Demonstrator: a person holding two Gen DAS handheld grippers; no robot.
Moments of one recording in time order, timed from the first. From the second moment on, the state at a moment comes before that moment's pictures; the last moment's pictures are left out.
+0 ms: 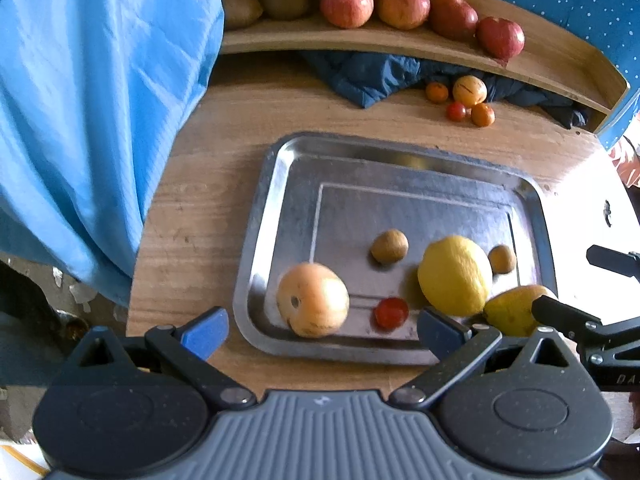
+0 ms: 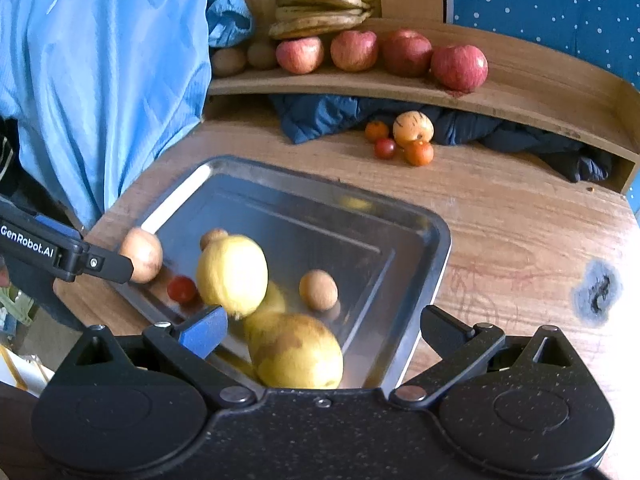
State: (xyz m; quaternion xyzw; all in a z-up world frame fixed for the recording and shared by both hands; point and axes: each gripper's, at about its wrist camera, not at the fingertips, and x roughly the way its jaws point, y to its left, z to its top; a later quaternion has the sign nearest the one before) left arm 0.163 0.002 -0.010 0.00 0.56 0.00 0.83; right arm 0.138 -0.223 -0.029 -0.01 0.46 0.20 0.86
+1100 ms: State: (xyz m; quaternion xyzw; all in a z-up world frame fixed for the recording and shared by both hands) left arm 0.239 0.006 0.002 0.00 0.53 -0.01 0.85; right arm 0.201 -0.222 -0.024 0.04 0.42 0.16 0.89
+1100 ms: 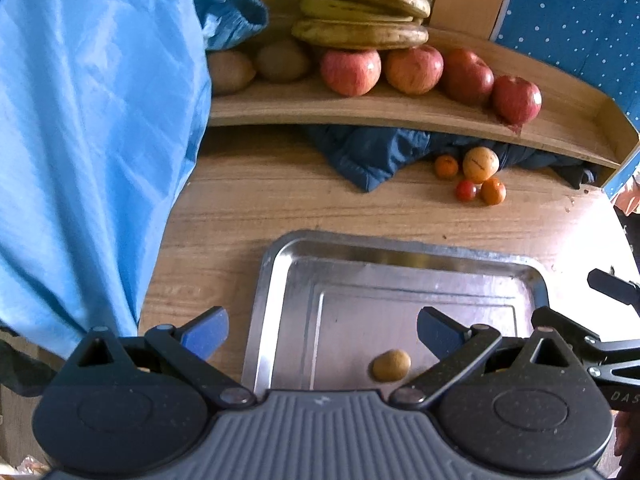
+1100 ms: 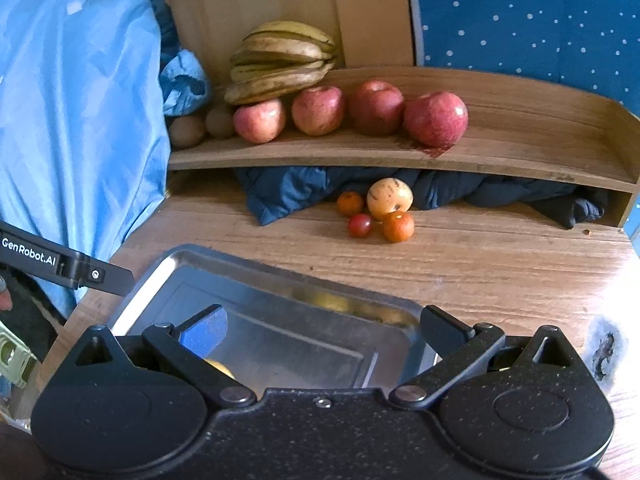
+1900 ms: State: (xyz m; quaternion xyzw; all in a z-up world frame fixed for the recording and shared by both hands) left arm 0.309 -0.018 -0.024 -0.03 0.54 -0.06 0.84; right arm 0.227 -0.229 -0.029 0.02 0.43 0.09 0.90
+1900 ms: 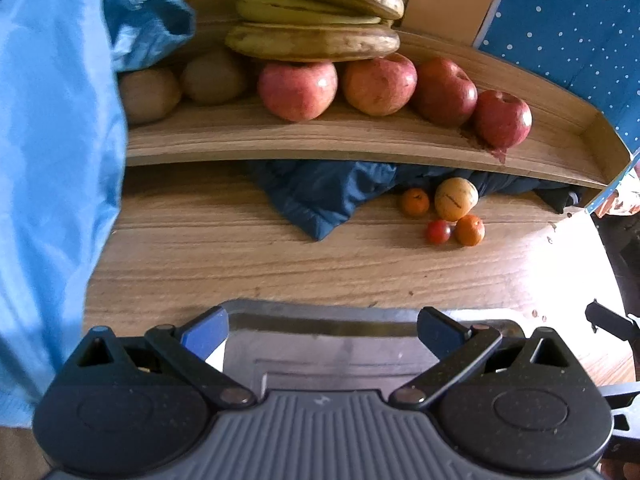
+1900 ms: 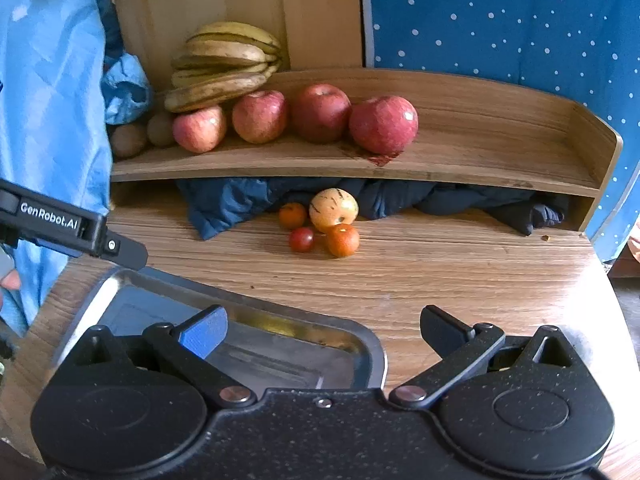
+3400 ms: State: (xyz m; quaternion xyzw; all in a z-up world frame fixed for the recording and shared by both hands) left arm 0.410 -0.083 -0.091 -0.08 0.57 -0.20 0.79; right arm 0.330 -0.220 -0.086 -0.10 0.45 0.07 0.88
